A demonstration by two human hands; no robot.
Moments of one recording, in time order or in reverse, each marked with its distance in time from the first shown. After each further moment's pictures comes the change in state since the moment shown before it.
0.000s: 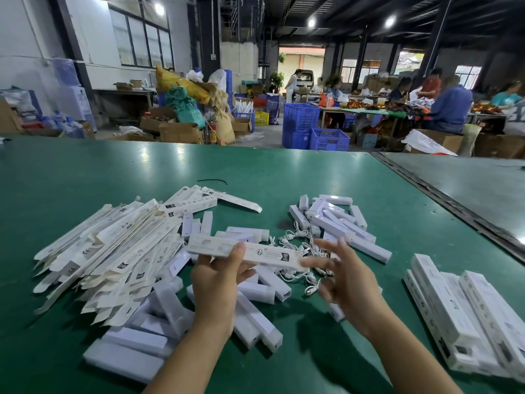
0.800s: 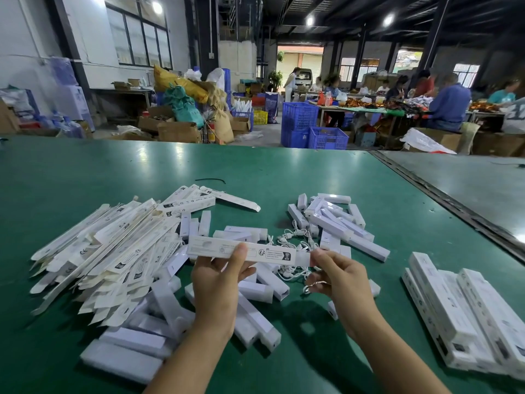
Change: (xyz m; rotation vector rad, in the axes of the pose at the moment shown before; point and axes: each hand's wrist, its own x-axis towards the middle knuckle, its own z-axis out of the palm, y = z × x) left_hand -0.002 -0.002 0.003 -0.032 -0.008 0.053; right_hand -0.003 0.006 0.015 0.057 0.165 -0.144
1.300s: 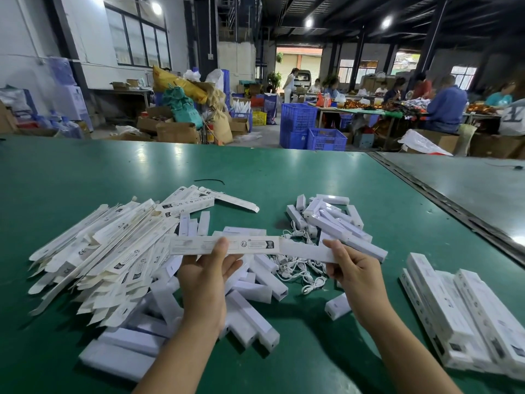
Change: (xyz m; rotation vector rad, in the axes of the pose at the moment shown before) left_hand 0.006 0.014 -0.003 -0.090 0.077 -0.052; right_hand 0.010 -0.008 -0.020 -0.183 0.082 -0.171
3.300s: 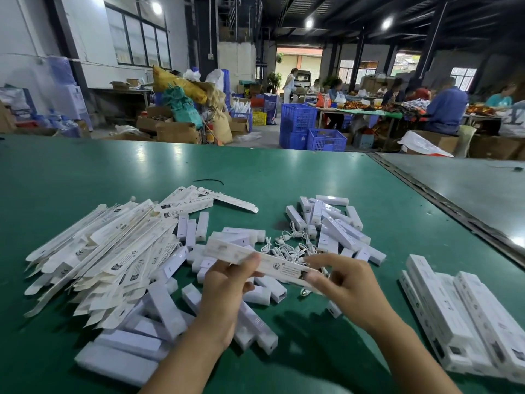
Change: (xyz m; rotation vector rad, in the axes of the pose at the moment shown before) left_hand -0.017 -0.005 0.005 0.239 -0.233 -0.216; right_hand -0.007 -0.008 -0.010 -0.538 -0.323 -0.332
